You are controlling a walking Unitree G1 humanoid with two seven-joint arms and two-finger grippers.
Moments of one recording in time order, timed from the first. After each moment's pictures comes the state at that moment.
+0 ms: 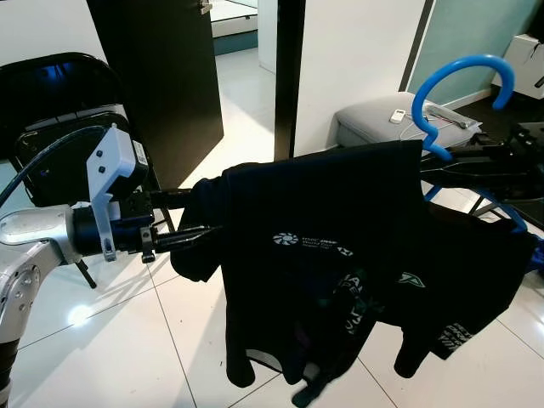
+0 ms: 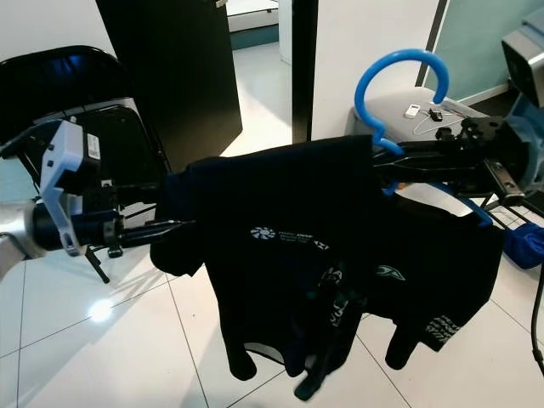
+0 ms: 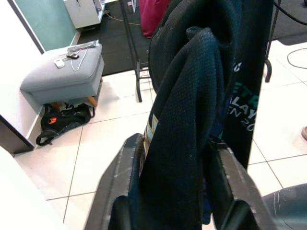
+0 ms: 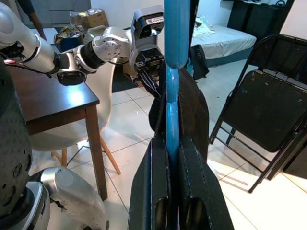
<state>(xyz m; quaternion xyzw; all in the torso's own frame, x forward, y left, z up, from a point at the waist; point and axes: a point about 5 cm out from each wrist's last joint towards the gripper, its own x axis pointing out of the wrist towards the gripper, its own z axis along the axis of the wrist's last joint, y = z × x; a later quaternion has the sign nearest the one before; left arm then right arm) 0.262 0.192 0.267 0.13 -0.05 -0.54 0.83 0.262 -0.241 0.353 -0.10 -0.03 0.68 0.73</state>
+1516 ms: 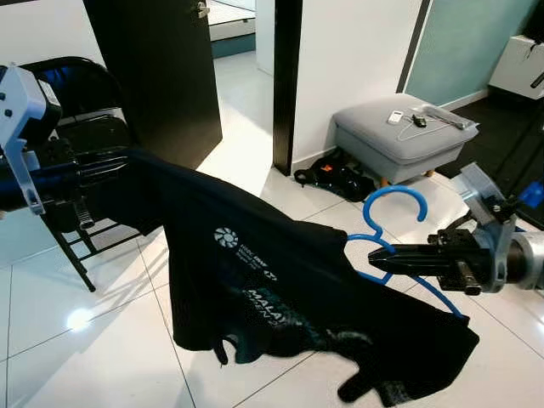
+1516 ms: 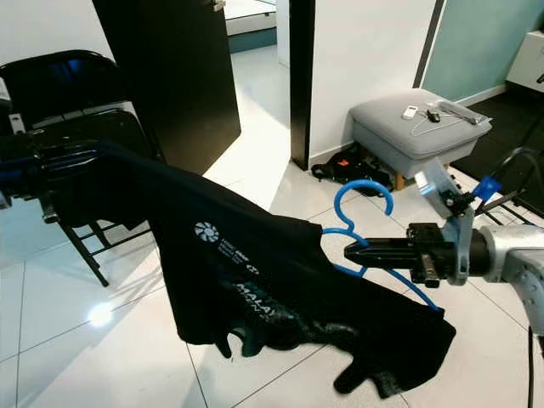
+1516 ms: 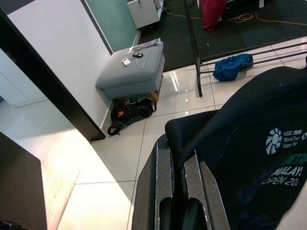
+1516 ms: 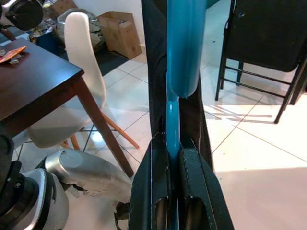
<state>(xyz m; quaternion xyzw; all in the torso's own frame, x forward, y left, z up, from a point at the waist) 0.275 0.261 0.313 0.20 -0.09 -0.40 0.89 0.261 -0.238 0.236 -0.03 0.12 0.61 0.78</state>
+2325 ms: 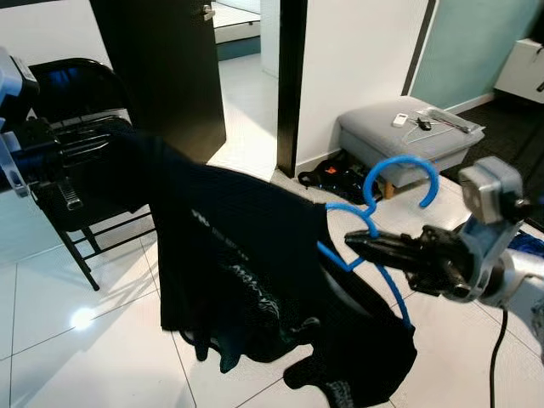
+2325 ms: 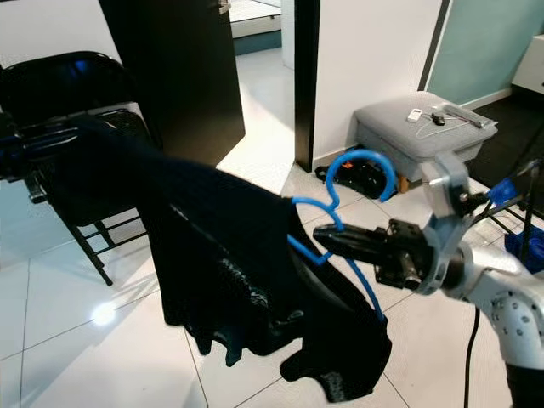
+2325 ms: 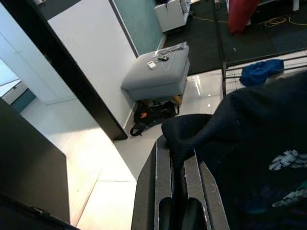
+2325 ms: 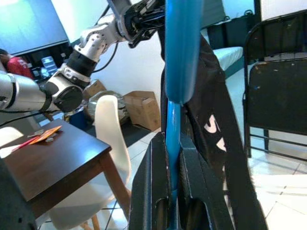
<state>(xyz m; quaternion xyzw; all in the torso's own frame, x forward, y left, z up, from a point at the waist) 0.280 0.277 0.327 0.20 -0.12 -0.36 0.90 0.244 -0.201 0.235 0.12 0.00 0.62 0.78</state>
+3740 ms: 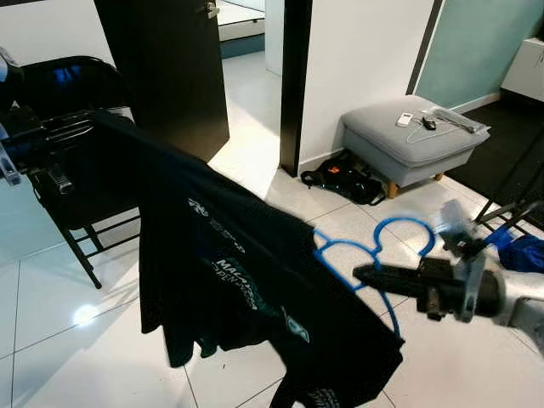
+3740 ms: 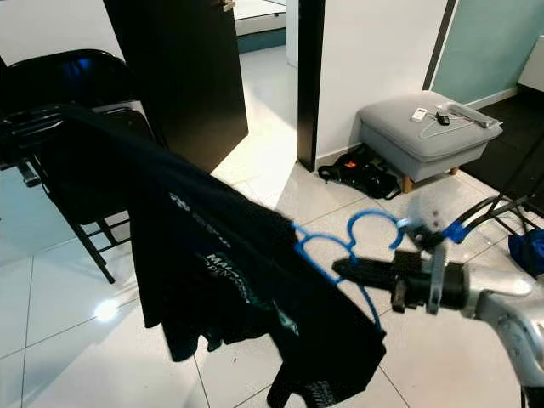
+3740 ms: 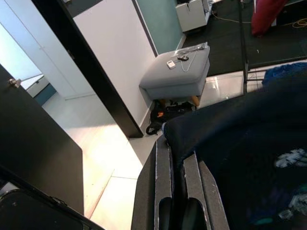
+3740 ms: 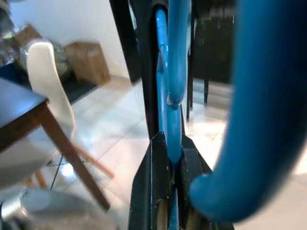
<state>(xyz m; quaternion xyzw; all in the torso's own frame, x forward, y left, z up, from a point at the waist) 0.292 0.290 0.329 0.20 -0.12 -0.32 0.92 0.249 -0.226 0.221 -0.01 0.05 0.54 0.84</state>
